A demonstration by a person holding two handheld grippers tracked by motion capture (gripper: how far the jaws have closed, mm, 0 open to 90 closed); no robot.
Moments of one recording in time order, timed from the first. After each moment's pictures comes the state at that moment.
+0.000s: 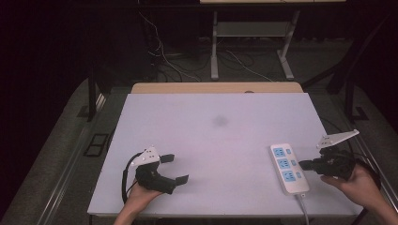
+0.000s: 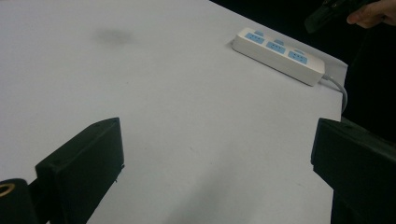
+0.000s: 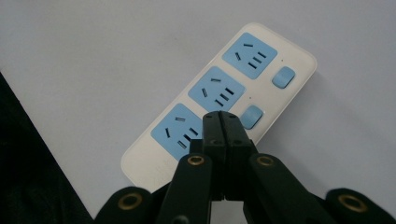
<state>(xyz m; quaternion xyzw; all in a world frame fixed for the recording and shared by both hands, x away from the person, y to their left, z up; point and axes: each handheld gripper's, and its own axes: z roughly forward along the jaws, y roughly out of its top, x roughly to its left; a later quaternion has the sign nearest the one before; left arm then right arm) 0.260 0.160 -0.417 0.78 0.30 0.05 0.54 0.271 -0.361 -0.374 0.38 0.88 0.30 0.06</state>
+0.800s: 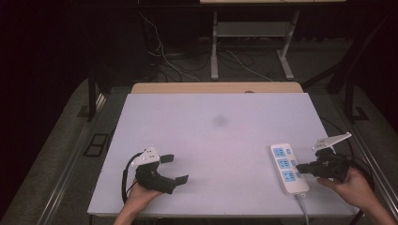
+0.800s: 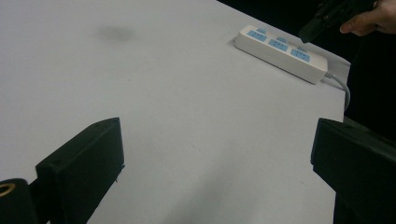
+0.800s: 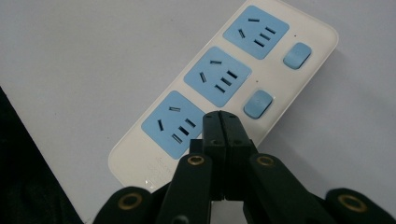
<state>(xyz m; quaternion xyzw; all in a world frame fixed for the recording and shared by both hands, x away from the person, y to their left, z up) 0.260 0.161 -0.418 0.79 0.31 0.05 0.53 0.278 -0.362 -0.397 0.39 0.87 0.29 0.03</state>
